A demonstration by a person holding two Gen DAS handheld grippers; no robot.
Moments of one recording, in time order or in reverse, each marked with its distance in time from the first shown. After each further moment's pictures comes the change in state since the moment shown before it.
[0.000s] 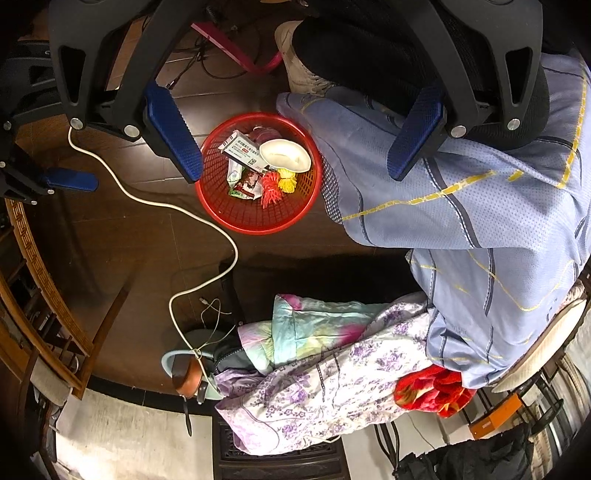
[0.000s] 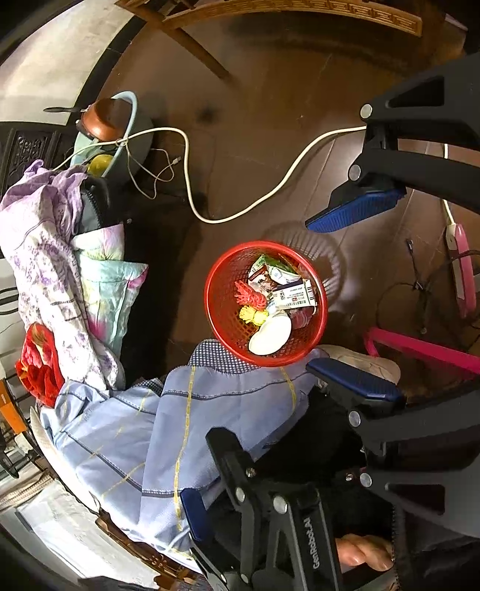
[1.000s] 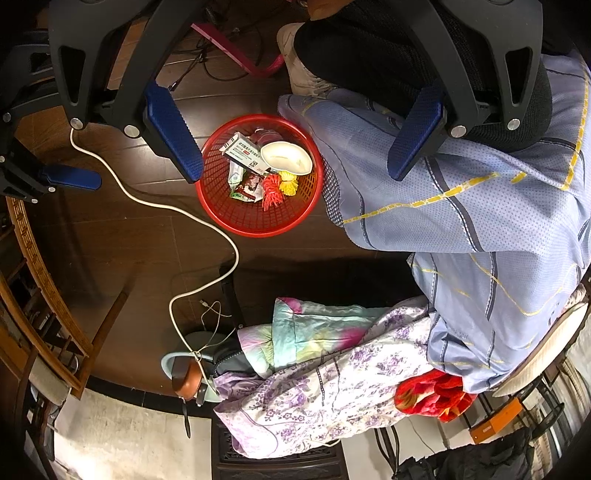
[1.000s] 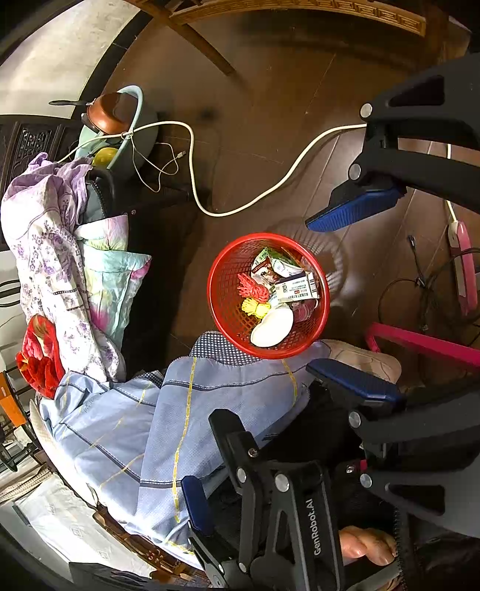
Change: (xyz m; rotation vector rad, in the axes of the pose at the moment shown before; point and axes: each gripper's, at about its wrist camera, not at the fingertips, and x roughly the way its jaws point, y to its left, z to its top) left arm 0.003 0.001 0.000 -0.007 0.011 -0.005; right arm -0.002 0.007 0.001 -0.011 -0.003 0.012
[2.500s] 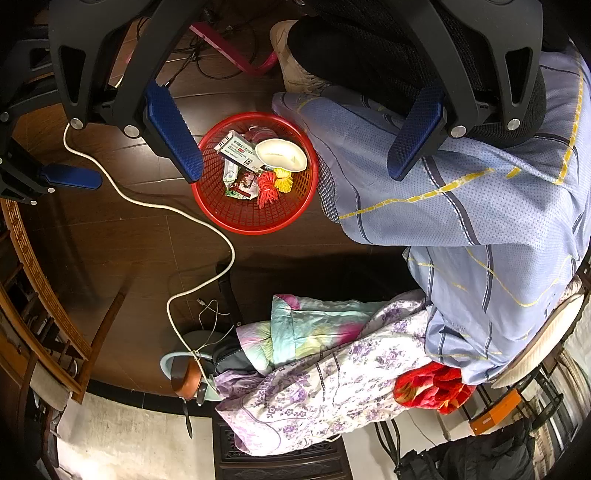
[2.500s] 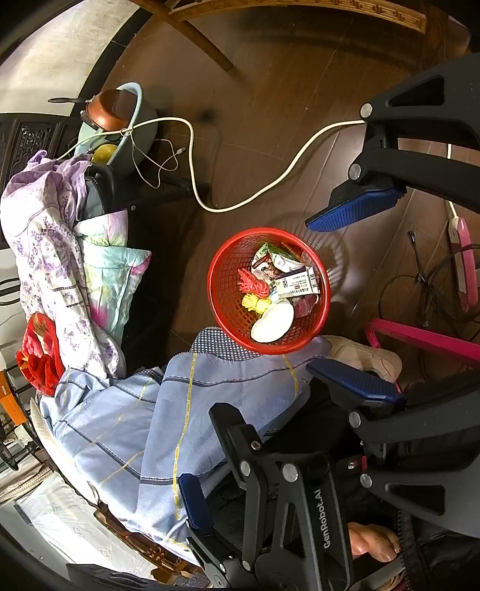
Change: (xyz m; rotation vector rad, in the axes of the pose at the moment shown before) left arm -0.003 -0.003 0.001 0.018 -0.013 0.024; right arm 0.002 0.007 0.000 0.003 0.002 0.006
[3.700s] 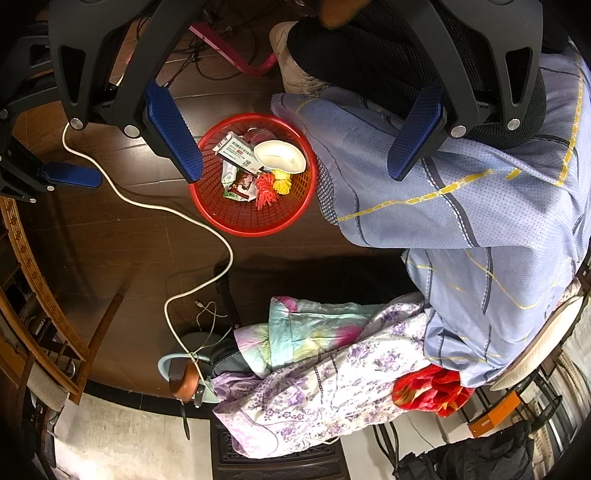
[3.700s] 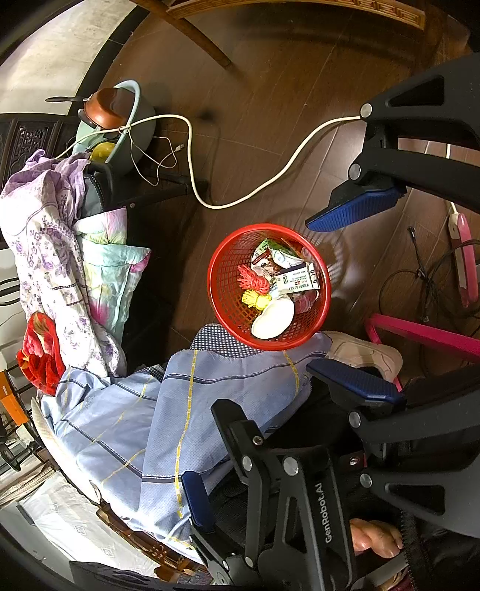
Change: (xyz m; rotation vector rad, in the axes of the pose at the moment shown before) left arm 0.002 0.000 -0.003 -0.002 0.004 0.003; right arm 0.003 0.002 0.000 0.001 -0.001 0.009
